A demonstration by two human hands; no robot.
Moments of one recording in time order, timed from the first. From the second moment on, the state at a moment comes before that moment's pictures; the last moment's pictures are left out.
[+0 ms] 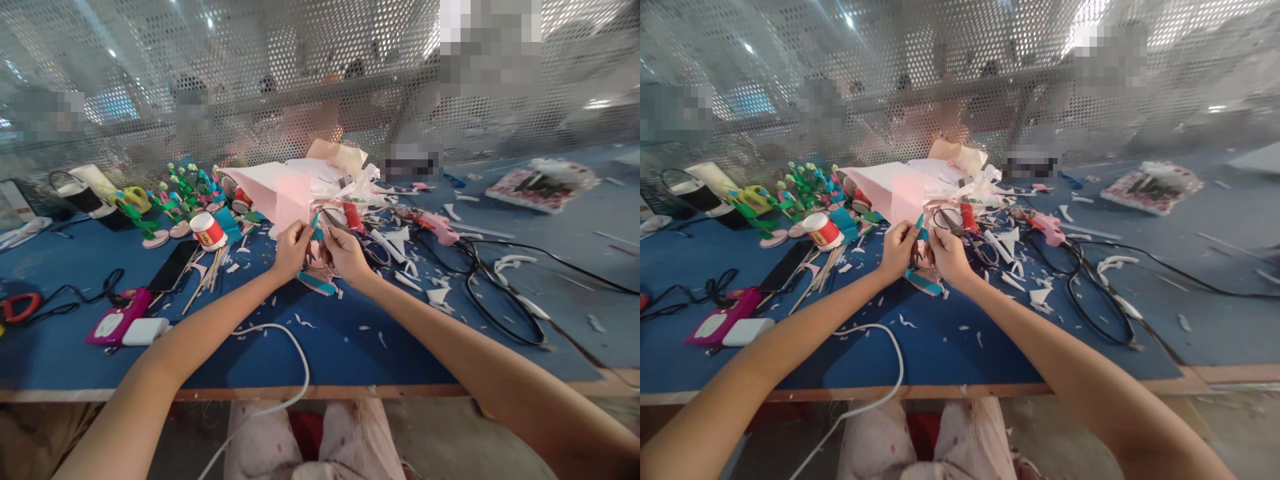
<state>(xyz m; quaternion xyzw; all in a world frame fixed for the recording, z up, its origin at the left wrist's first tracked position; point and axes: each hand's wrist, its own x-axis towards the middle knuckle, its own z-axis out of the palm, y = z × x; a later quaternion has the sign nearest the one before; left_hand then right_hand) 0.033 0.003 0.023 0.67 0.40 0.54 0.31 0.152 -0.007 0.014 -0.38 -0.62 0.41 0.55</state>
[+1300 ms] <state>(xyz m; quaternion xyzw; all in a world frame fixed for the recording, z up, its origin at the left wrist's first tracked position) 0.037 0.001 0.026 0.68 0.43 0.50 0.31 0.157 -0.010 0.018 -0.43 -0.67 0.29 0.54</state>
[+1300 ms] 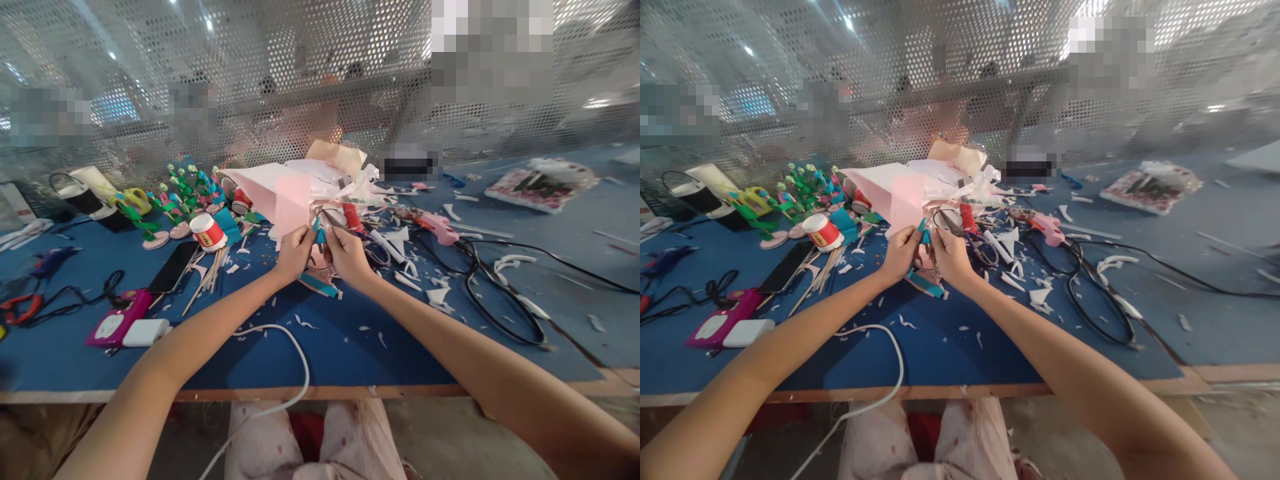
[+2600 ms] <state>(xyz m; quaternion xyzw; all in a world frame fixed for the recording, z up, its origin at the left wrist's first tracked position) 0.034 0.002 0.017 0.69 0.36 0.53 0.35 0.155 -0.015 0.021 -0.41 -0.64 0.33 0.56</state>
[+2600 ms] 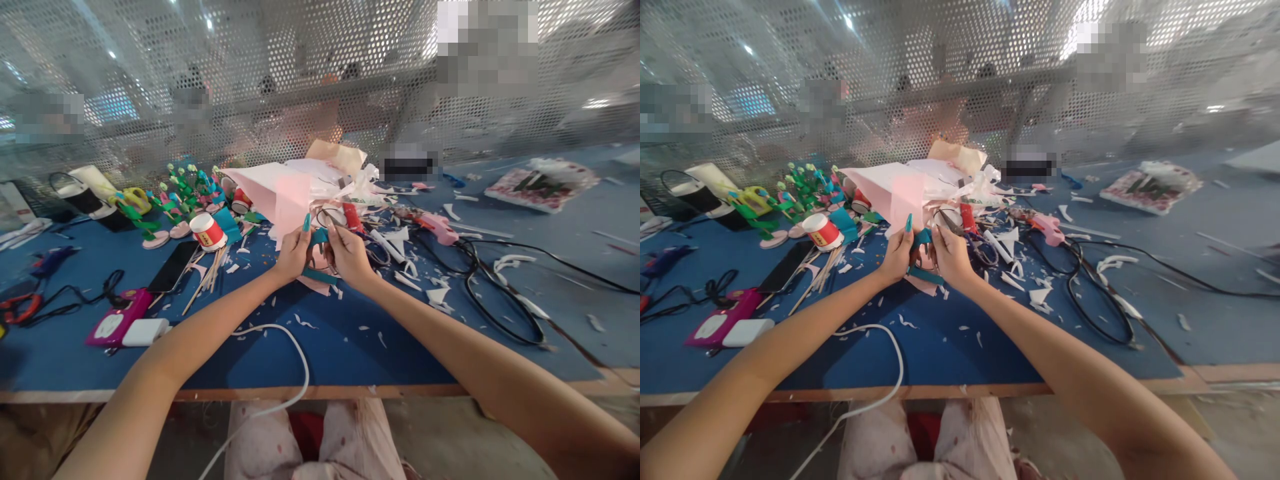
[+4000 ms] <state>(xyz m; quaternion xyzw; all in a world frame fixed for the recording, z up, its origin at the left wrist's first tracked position) 0.036 0.006 0.021 0.69 0.36 0.48 0.41 0.158 -0.013 0.021 -0.44 -0.65 0.27 0.57</state>
